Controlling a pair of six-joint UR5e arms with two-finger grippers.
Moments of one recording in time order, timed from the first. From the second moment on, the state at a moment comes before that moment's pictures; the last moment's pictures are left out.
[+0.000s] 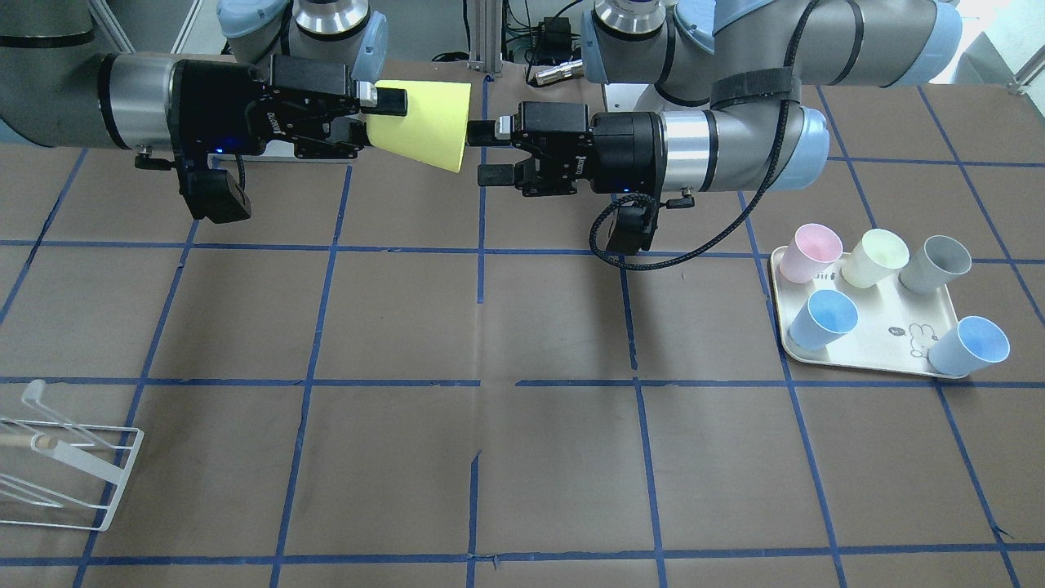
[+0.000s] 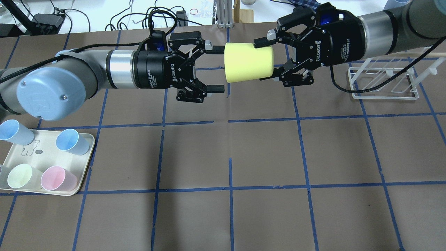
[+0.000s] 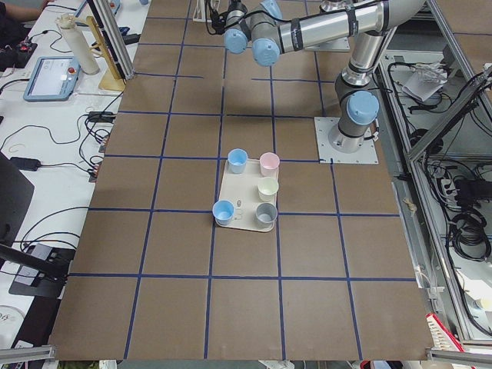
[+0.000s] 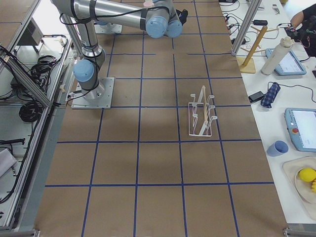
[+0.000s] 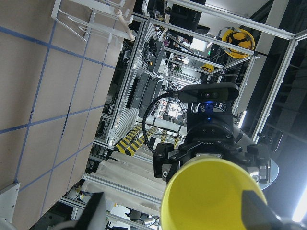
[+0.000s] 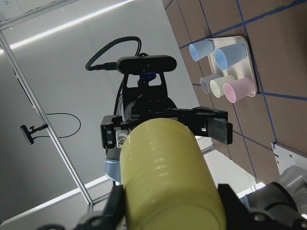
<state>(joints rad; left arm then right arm) -1.54 -1.62 -1.84 -1.87 0.09 0.30 1.38 -1.47 1.55 -0.55 -0.33 -0.75</state>
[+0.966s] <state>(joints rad) -1.56 -1.59 -1.88 -1.87 0.08 0.34 1.41 -1.47 1.55 -0.55 -0.31 -0.75</state>
